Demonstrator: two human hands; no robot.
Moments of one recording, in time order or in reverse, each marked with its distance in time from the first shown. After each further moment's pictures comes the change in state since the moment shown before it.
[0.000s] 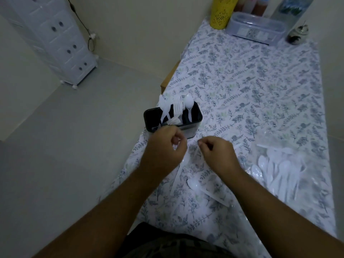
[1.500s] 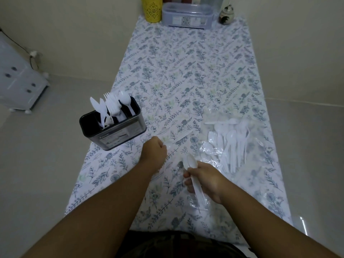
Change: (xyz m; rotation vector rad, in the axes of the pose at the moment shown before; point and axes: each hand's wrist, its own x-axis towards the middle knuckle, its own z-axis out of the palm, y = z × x) left_hand 0.000 0.010 0.158 0.146 -0.391 -0.467; right_hand -0.096 0.115 -0.037 0.985 -0.261 0.704
